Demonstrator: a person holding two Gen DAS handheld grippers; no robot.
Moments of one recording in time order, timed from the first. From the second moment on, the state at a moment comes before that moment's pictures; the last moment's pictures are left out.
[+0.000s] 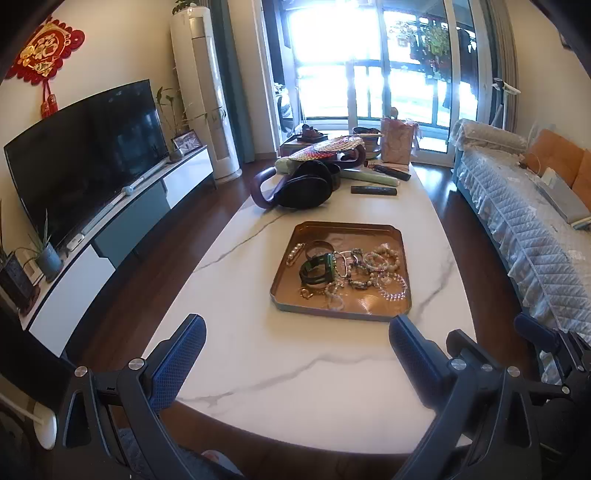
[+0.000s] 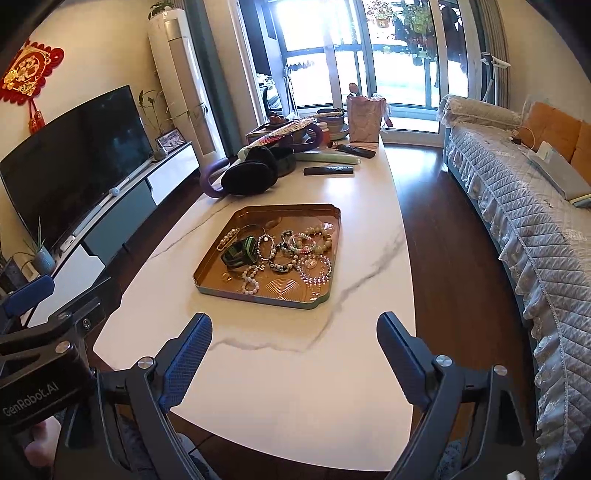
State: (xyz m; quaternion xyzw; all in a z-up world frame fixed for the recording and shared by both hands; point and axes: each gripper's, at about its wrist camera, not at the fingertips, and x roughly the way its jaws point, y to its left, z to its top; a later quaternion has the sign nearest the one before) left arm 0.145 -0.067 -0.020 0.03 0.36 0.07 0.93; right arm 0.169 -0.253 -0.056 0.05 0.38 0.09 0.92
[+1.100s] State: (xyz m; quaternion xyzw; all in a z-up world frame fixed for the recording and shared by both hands) left arm 0.147 -0.065 -0.023 0.02 0.37 0.05 0.93; right arm 0.170 -0.251 -0.058 0.05 0.38 0.09 0.92
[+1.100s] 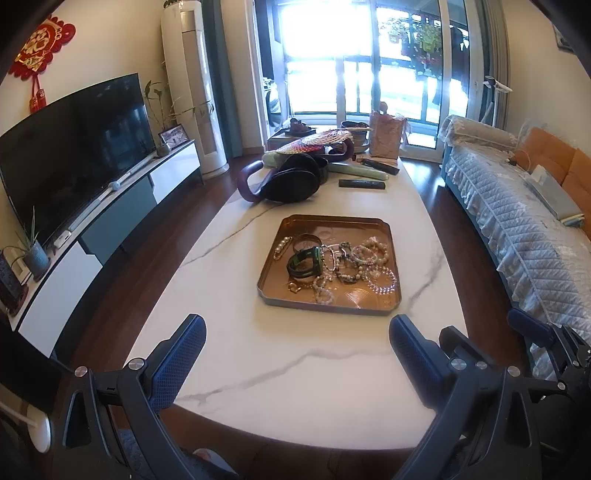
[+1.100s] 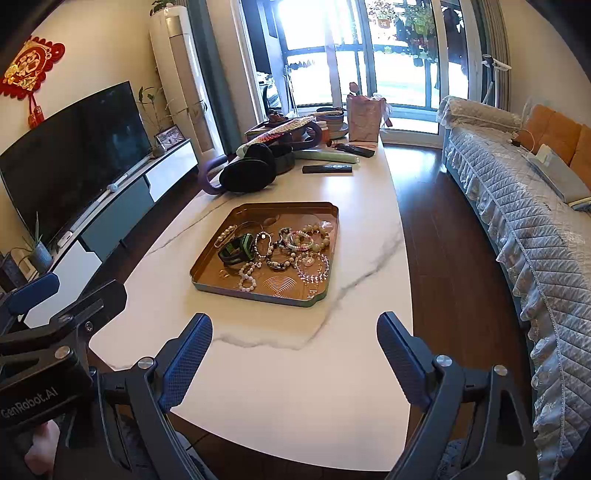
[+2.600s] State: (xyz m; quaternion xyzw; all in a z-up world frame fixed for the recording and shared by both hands) left arm 0.139 -0.070 -0.026 0.04 0.37 0.05 0.93; right arm 0.168 -0.250 -0.059 0.04 0.38 0.10 0.92
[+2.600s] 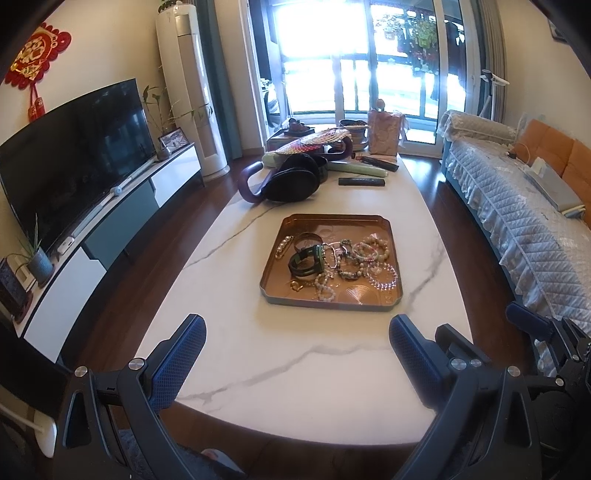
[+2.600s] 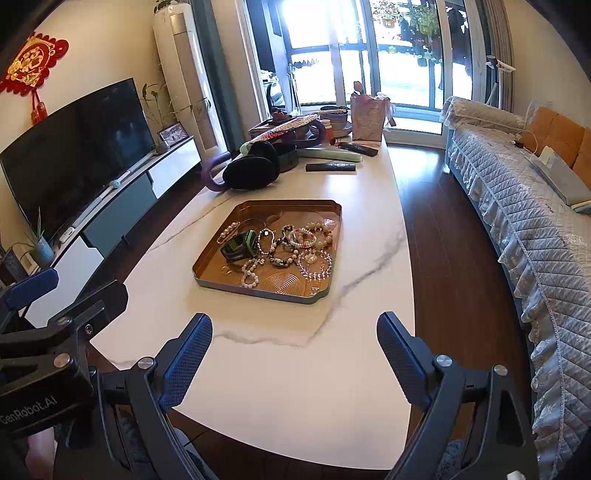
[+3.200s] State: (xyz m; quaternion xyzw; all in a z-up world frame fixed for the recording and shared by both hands) left arm 0.143 -0.069 -0.026 0.03 0.37 0.04 0.93; right arm 0.169 -0.253 -0.065 0.04 0.39 0.10 0.92
